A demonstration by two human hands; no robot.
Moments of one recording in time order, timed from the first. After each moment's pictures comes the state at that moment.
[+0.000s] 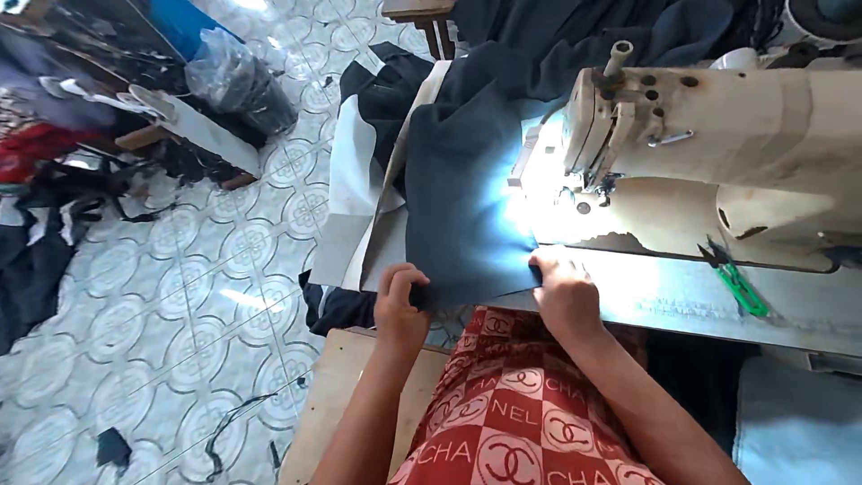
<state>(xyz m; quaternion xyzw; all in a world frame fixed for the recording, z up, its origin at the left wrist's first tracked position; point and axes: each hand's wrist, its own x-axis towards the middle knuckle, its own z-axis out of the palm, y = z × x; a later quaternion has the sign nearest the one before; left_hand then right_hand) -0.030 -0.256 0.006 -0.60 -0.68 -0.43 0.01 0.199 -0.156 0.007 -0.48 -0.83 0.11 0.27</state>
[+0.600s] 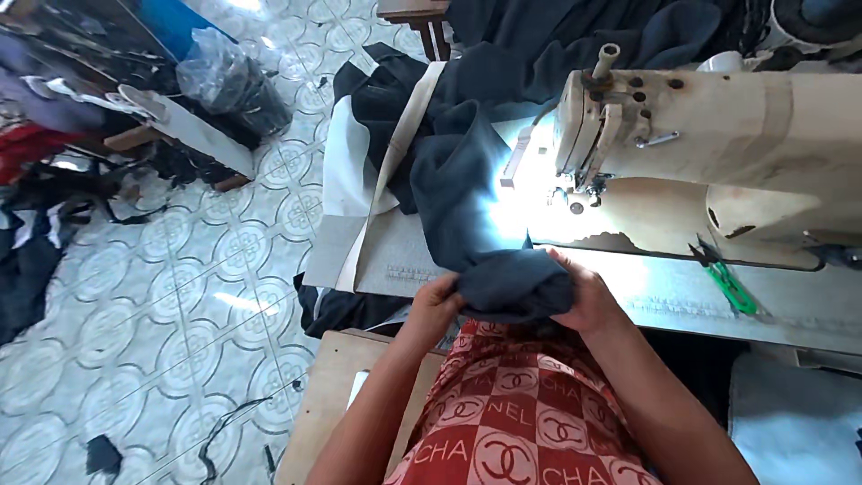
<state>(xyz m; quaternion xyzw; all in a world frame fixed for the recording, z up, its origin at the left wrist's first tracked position) -0.006 -0.239 -0.007 -0.50 -0.52 -0.53 -0.44 0.226 -0.132 0.020 -0.16 -0.29 0.89 0.32</state>
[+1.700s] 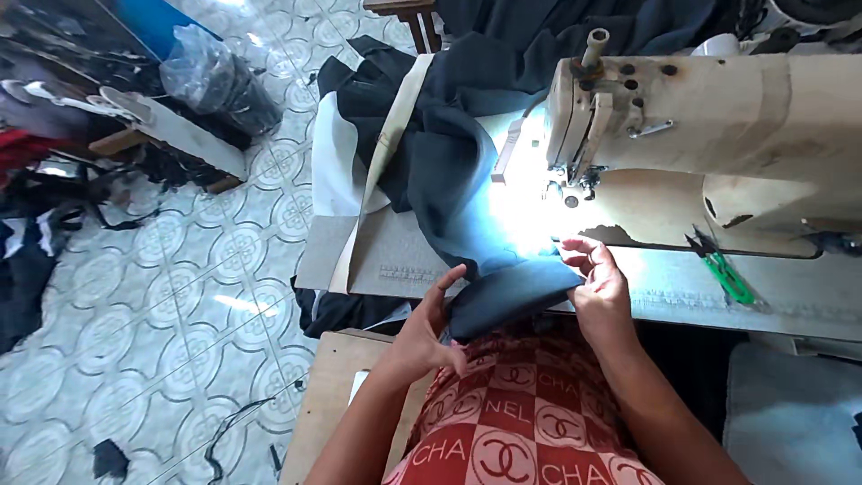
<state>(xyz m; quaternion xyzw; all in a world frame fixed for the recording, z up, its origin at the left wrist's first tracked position) -0.002 -0.263 0.017 -0.47 -0.45 -0.49 -0.58 0.239 -0.157 0.028 -0.49 -0.55 0.51 0.45</state>
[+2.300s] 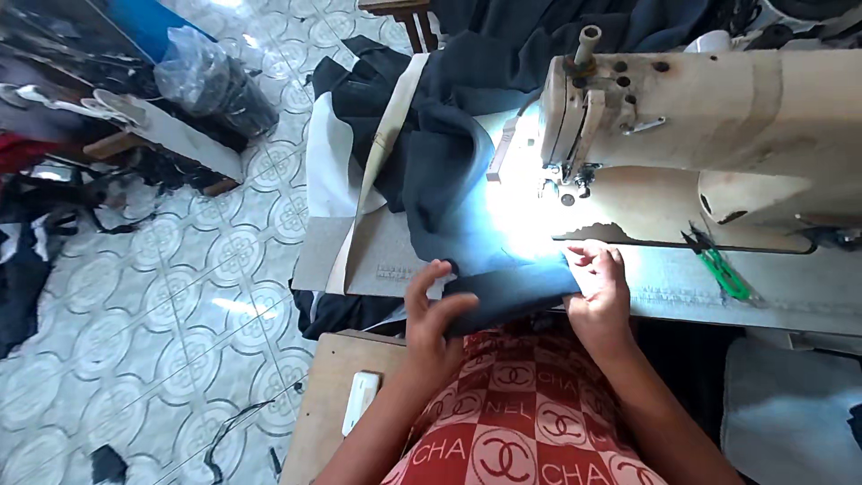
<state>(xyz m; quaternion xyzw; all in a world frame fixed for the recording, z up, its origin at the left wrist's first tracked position) 0.023 -0.260 0.006 -0.67 -0.56 -0.48 -0.08 0.252 -0.161 0.011 -0.50 -0.70 0.27 0.42</state>
